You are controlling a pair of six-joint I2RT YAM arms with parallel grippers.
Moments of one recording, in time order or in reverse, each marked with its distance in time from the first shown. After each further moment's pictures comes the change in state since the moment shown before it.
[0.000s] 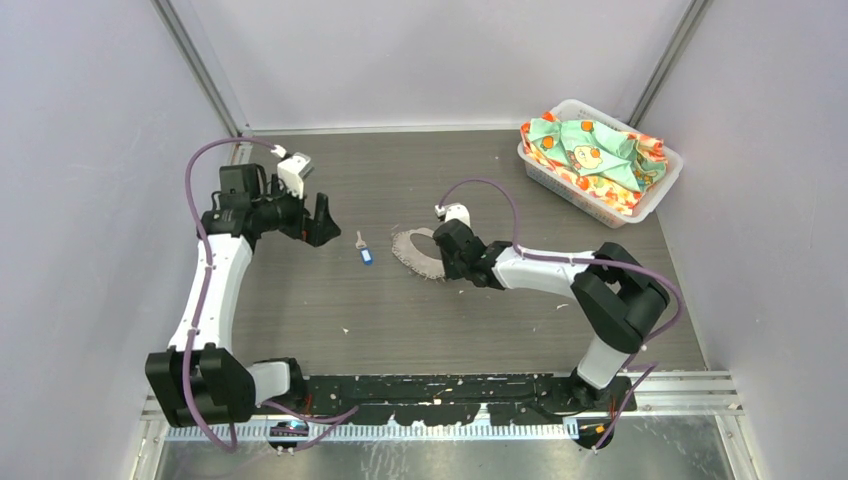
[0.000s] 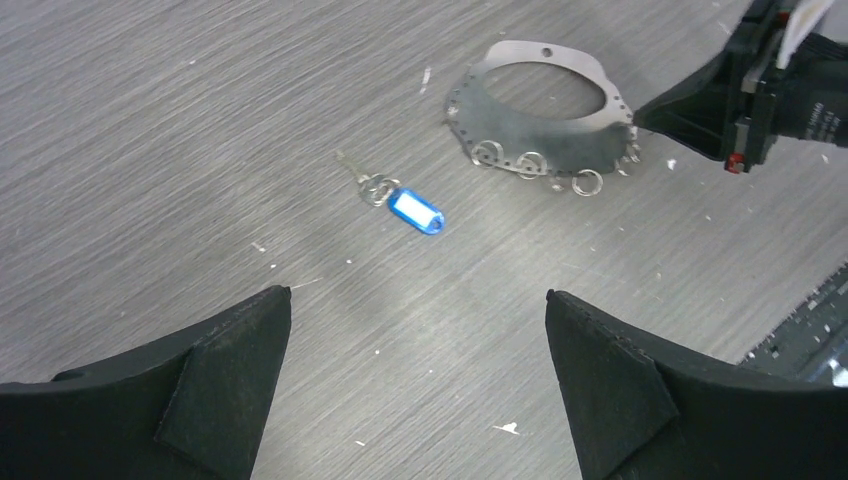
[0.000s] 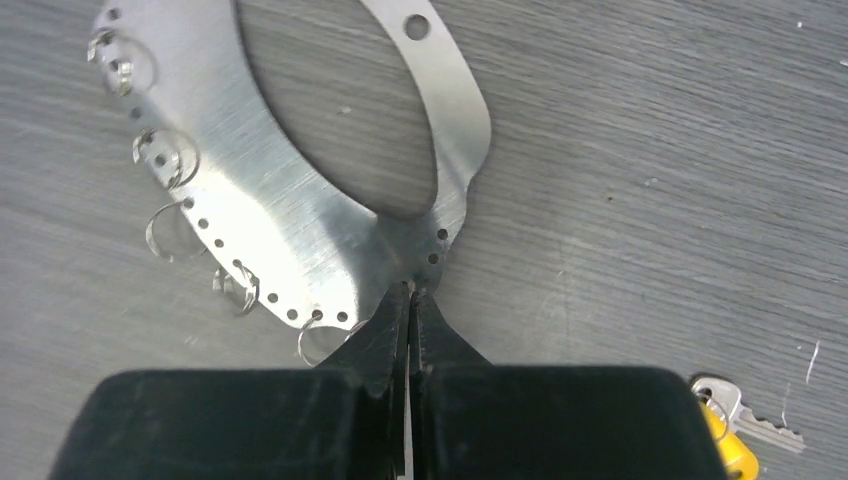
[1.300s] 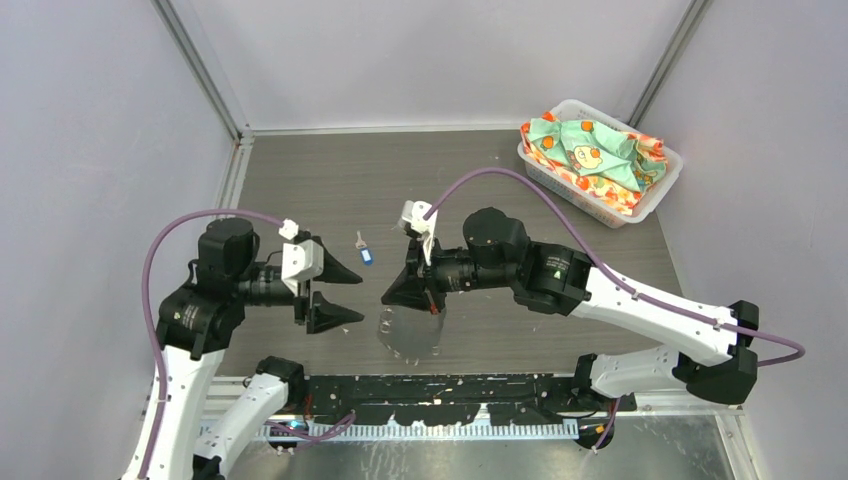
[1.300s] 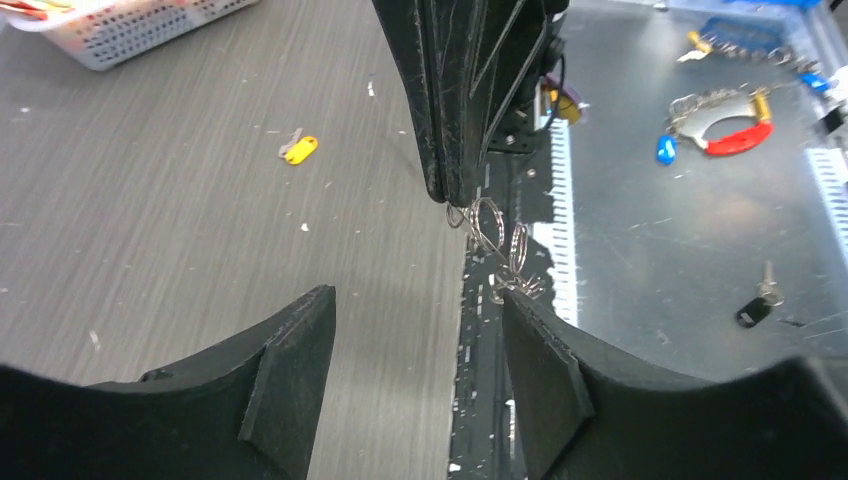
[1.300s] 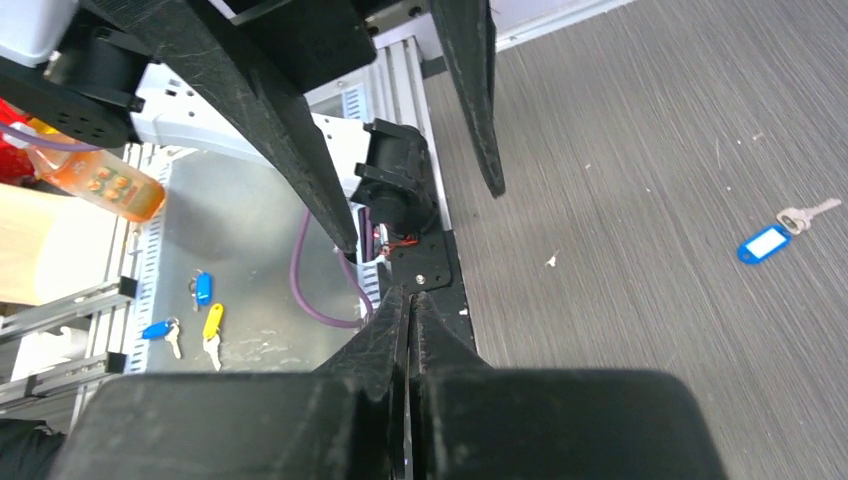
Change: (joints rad) left arm -0.342 -0.498 0.053 -0.341 0.475 0.200; right arm 0.342 -0.482 0.369 -0.244 -0.664 -0.196
